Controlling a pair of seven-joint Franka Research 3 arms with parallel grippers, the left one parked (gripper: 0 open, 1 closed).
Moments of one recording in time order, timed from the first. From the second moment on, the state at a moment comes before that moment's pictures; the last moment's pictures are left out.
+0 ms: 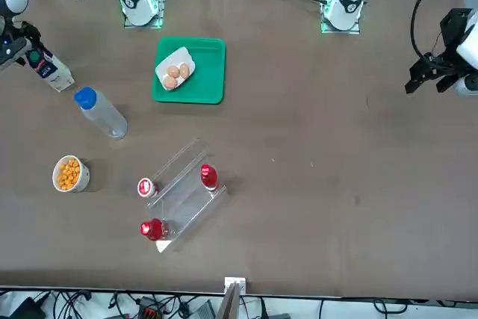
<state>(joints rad) -0.49 -0.13 -0.19 -2.40 -0.33 2.20 -1.17</state>
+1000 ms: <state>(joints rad) -0.51 -0.08 -0.19 -2.44 -0.34 2.26 -1.17</state>
